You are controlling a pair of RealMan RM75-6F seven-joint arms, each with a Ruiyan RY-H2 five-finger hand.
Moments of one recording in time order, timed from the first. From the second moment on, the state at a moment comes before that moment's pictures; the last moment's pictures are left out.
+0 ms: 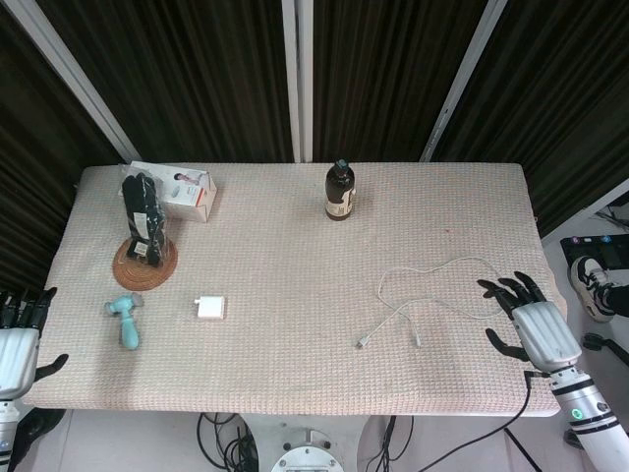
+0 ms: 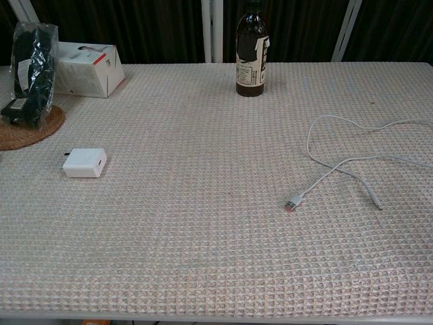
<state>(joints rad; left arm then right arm) -0.05 -1.11 -0.03 -1.65 1.47 1.54 0.27 0.24 -1.03 0.04 -1.70 -1.65 1.29 0.08</state>
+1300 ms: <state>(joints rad) -0.04 -1.14 -0.02 -1.61 1.47 1.50 0.23 0.63 -1.49 0.01 -1.50 -1.60 0.88 -0.39</state>
